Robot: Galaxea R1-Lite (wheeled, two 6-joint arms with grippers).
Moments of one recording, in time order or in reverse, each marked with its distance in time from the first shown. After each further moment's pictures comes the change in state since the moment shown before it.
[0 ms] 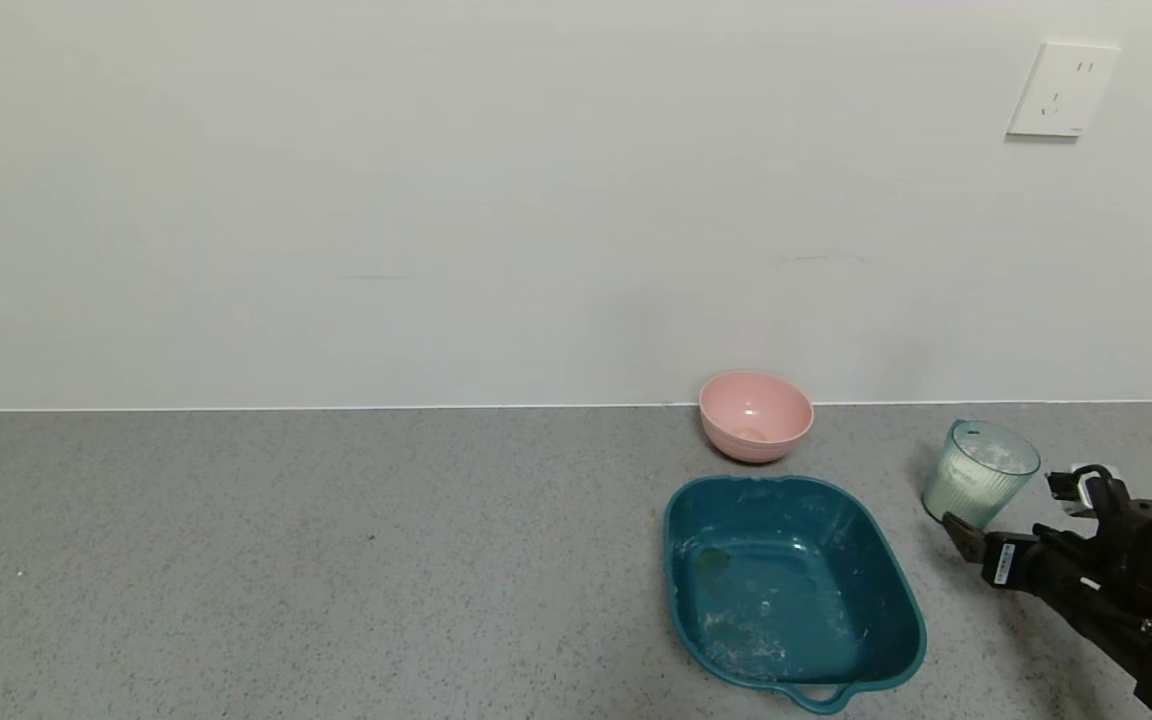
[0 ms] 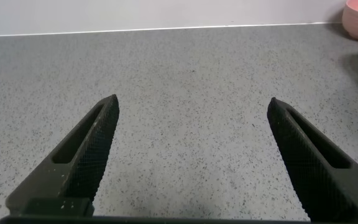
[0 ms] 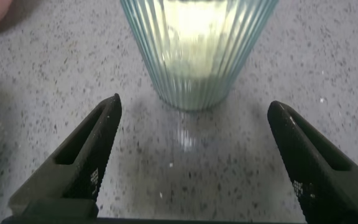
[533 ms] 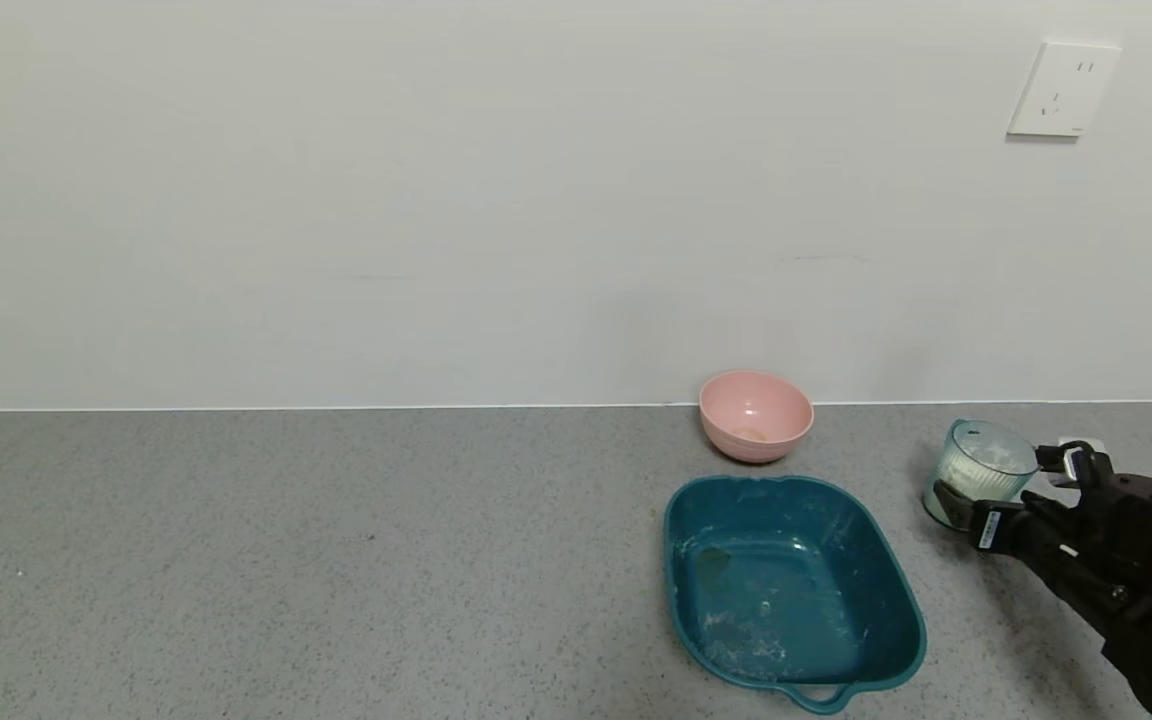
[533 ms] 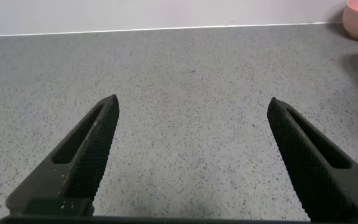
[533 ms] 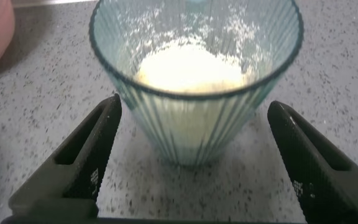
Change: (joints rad) left arm 0.000 0.000 0.000 0.000 0.000 0.000; right arm -0.008 0.057 -0.146 0.001 0.003 -0.002
